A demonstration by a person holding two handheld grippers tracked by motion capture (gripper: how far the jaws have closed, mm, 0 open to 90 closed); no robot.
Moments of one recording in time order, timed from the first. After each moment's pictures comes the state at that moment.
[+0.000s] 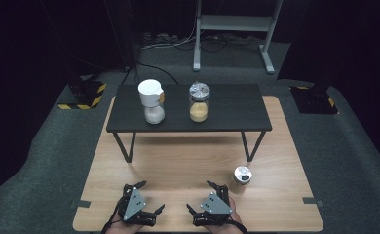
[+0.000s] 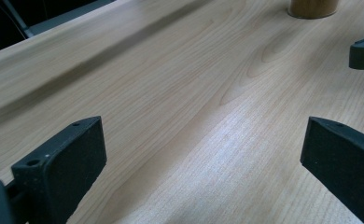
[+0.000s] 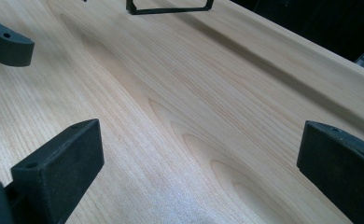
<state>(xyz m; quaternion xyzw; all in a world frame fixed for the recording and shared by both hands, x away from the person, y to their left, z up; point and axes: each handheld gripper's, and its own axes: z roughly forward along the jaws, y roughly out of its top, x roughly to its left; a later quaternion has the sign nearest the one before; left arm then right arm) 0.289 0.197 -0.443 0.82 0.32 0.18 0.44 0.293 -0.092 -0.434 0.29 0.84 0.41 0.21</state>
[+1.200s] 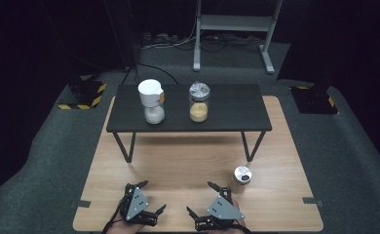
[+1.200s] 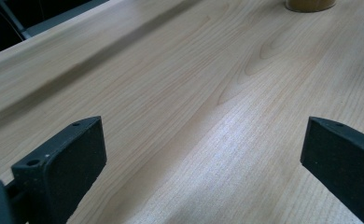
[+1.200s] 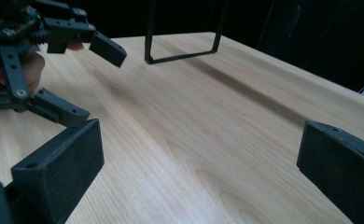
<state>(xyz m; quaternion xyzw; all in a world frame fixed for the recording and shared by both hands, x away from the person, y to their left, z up) 0.290 0.193 -0.444 0.83 0.30 0.18 0.44 0.280 -0.100 -0.401 0.29 0.80 0.48 0.20</state>
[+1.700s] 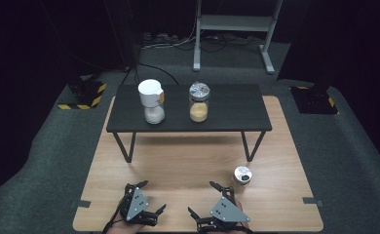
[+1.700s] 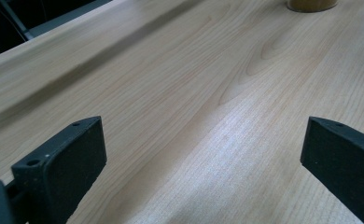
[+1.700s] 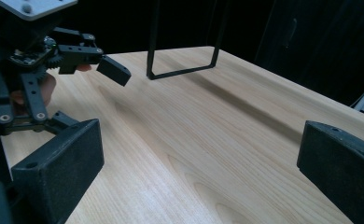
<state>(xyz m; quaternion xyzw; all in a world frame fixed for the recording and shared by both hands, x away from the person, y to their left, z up) 0.290 0.193 -0.444 0.83 0.31 0.19 0.44 0.276 -0.106 -0.381 0.28 0.80 0.50 0.20</state>
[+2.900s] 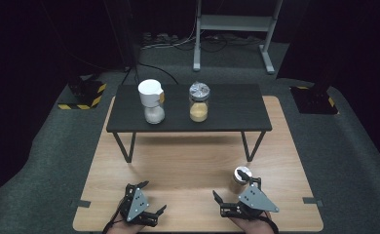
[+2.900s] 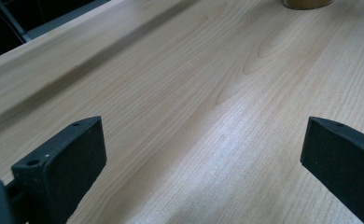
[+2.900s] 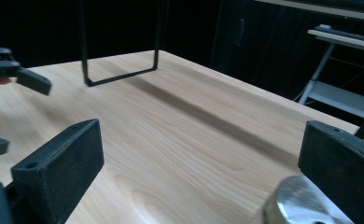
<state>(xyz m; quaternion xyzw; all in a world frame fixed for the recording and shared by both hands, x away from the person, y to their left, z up) 0.289 0.191 -0.444 0.83 0.30 0.19 0.44 0.303 -0.167 -0.369 0.35 0.76 0.49 0.25</state>
